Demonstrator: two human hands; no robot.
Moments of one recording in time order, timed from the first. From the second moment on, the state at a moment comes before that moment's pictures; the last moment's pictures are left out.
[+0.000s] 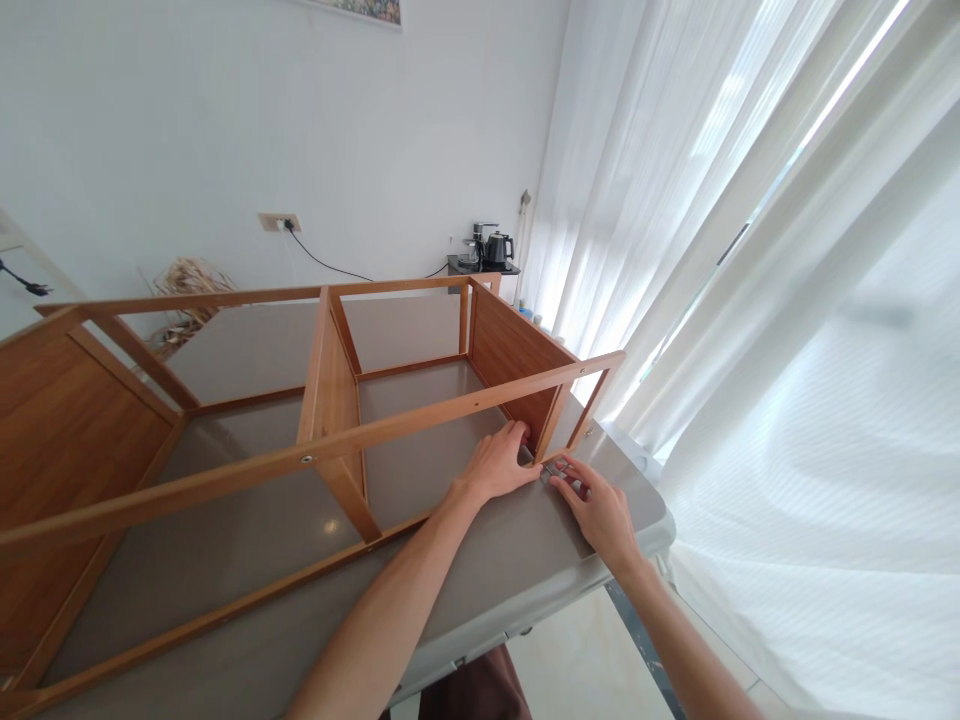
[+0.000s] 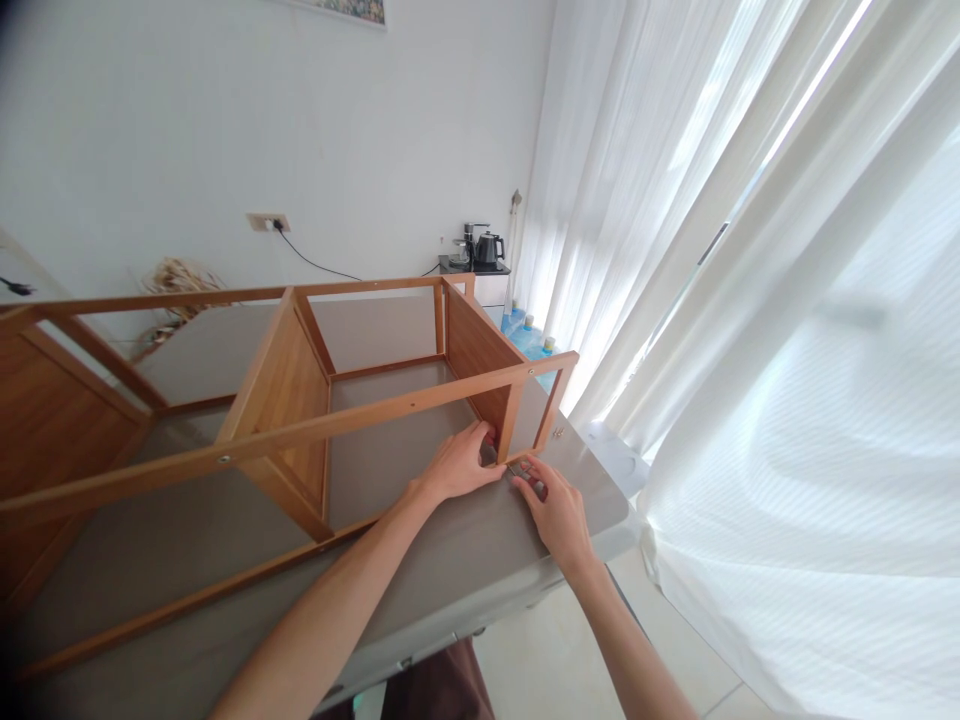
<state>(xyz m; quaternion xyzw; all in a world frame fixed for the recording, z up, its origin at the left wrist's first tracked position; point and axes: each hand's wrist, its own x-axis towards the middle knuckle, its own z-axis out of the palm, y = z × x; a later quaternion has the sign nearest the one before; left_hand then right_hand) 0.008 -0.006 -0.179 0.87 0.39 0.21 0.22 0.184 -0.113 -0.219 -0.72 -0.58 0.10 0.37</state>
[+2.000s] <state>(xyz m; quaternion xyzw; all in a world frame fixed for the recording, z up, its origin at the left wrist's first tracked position) 0.017 -0.005 -0.136 0.84 0.36 0.27 0.32 0.169 -0.117 -0.203 -0.67 -0.46 0.20 0.54</state>
